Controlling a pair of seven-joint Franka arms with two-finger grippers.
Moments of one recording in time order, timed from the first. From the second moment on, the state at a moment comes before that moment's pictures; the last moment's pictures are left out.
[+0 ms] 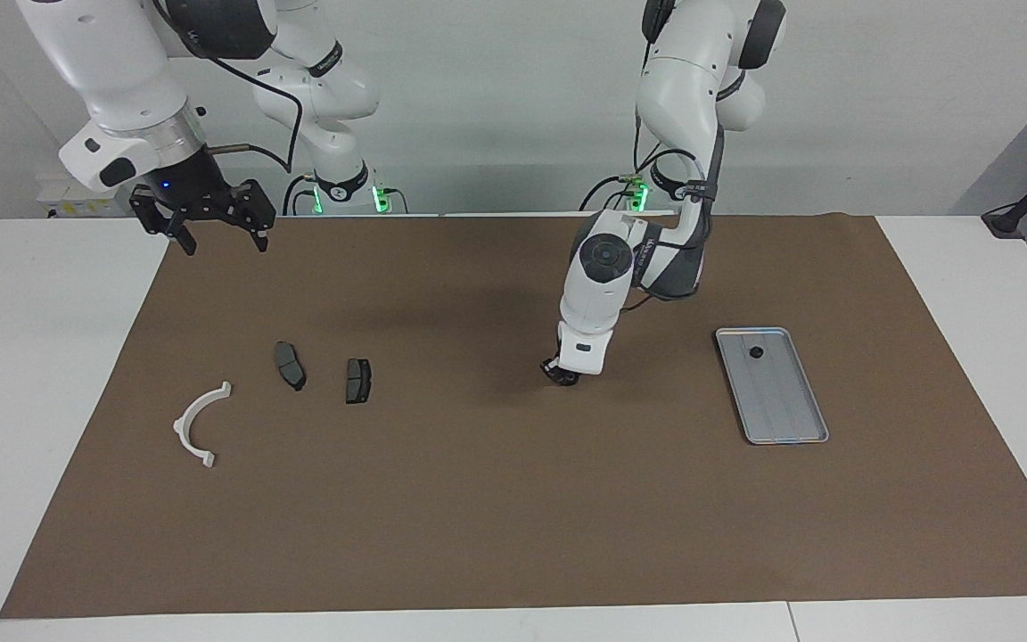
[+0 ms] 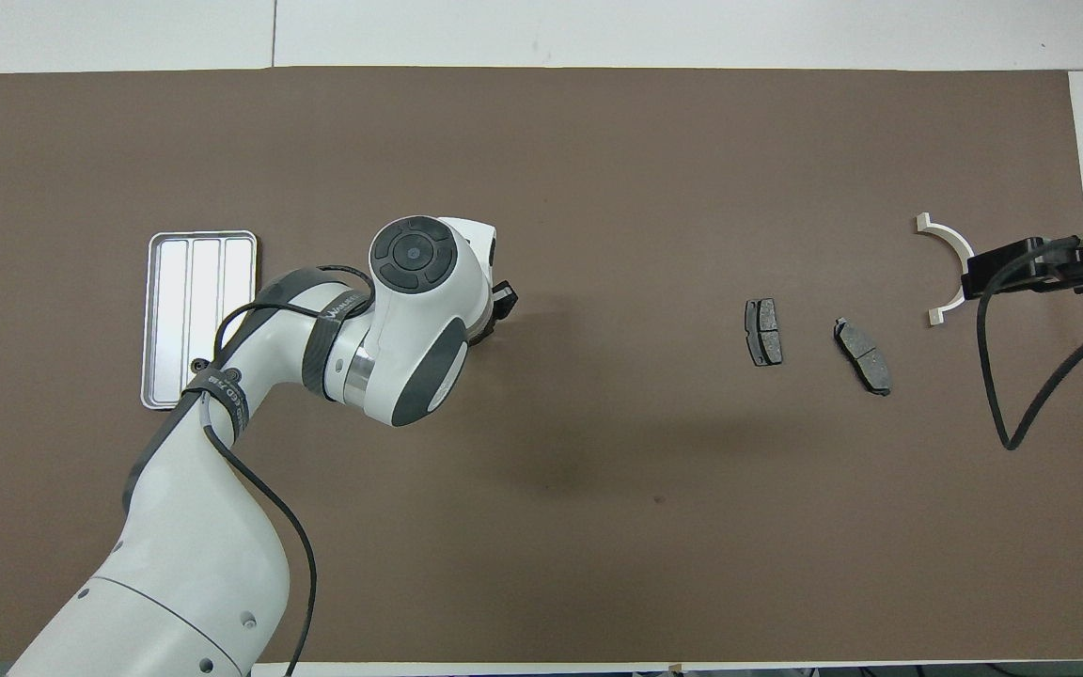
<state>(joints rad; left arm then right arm) -0.58 0.45 0.01 -1.79 -0.08 2.23 -1.03 0.03 -0.01 -0.02 -1.58 0.00 1.57 0.00</state>
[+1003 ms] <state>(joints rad) -0.34 0.23 0.05 -1.89 -0.07 2.07 -0.61 0.17 -0.02 -0.01 -1.65 0.00 1.63 0.28</state>
